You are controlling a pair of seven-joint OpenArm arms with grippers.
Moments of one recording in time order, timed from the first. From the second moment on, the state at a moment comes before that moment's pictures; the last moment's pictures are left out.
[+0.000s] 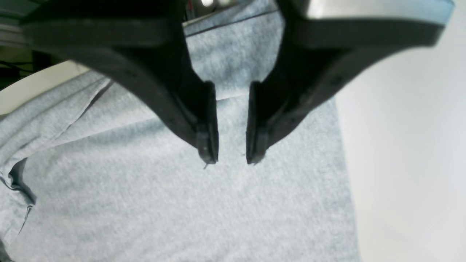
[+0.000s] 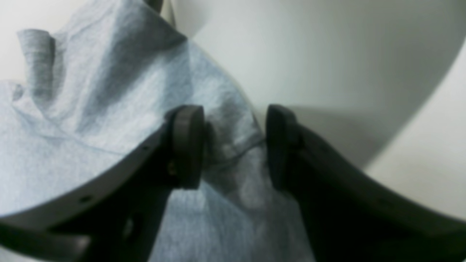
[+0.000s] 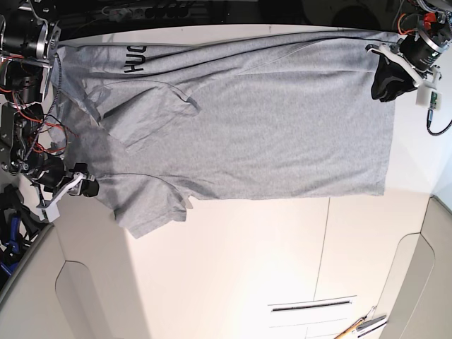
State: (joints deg) left arm 36.9 -17.2 -35.1 110.1 -40.1 -34.3 40.8; right arm 20.1 21.2 10.8 50.4 27.6 32.7 -44.0
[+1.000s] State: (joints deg) left arm 4.8 -27.4 -35.1 77.1 -36.2 -23.2 36.3; right arm 19.9 21.0 10.8 50.4 28.4 33.1 -45.4
